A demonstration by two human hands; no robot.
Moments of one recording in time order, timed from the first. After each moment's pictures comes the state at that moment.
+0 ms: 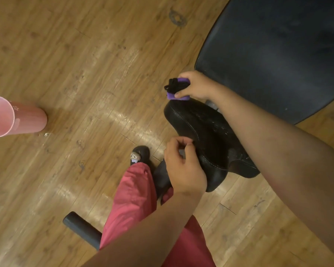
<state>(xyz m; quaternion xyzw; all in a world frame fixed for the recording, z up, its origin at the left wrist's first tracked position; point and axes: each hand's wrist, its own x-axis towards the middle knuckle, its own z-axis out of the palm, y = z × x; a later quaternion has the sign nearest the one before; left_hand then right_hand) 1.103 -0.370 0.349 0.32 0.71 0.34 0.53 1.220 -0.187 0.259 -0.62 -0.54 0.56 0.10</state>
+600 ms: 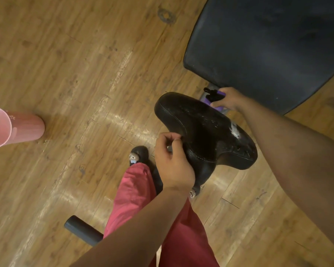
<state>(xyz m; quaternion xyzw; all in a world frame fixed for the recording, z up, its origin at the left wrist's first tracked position) 1.103 -0.371 0.352 0.32 0.71 0.34 0.53 1.317 -0.261 0.224 -0.76 -0.38 0.53 0.02</state>
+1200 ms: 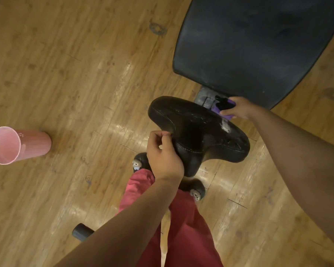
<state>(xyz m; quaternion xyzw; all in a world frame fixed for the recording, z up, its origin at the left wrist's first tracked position) 1.106 -0.369 0.363 0.36 0.73 0.33 0.49 1.355 -0.322 0.235 -0.76 -0.31 0.56 0.10</state>
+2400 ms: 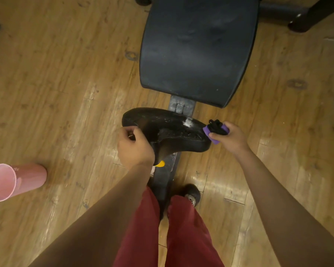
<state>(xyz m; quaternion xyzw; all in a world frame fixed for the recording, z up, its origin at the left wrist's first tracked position) 1.123 -0.375 0.373 0.47 0.77 0.25 0.35 1.336 -0.477 0.283 -0.82 -0.20 0.43 0.32</state>
